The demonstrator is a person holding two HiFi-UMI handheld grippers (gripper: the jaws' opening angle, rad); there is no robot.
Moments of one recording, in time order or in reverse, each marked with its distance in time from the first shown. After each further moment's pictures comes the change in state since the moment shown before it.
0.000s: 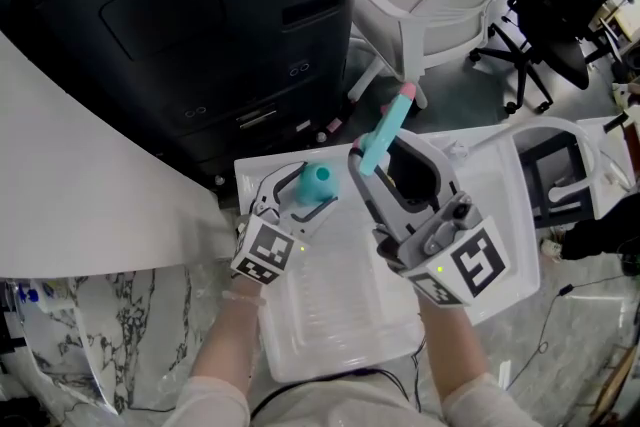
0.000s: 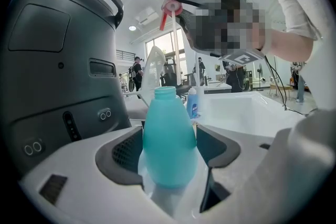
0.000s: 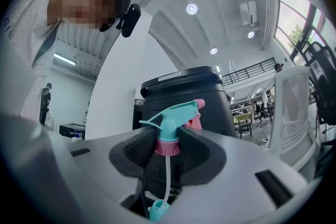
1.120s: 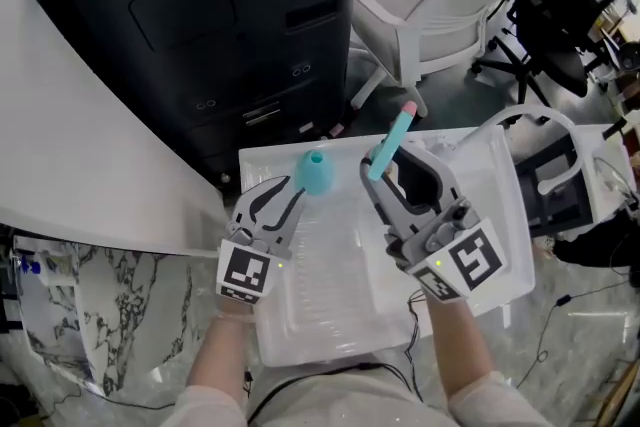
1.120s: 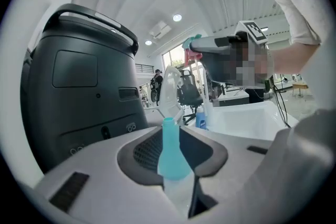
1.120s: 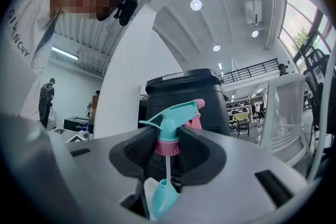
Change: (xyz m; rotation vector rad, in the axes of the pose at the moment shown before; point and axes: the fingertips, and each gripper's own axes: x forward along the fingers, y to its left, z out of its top) left arm -0.078 -0.008 0.040 -0.018 -0.109 0.244; right arm -0.051 0.010 0.000 -0.037 0.063 0.007
